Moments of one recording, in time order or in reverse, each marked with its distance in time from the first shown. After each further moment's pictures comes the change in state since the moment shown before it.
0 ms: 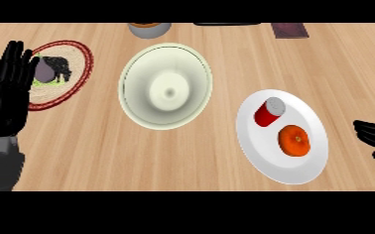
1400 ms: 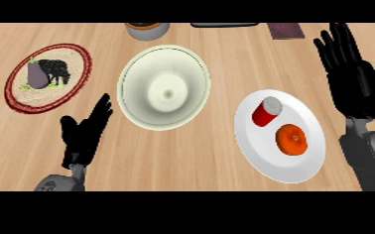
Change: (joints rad) left arm 0.121 -0.173 -0.289 0.171 -0.057 0.018 0.131; right arm -0.537 0.542 0.113 0.491 -0.473 -0.524 0.616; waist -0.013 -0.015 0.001
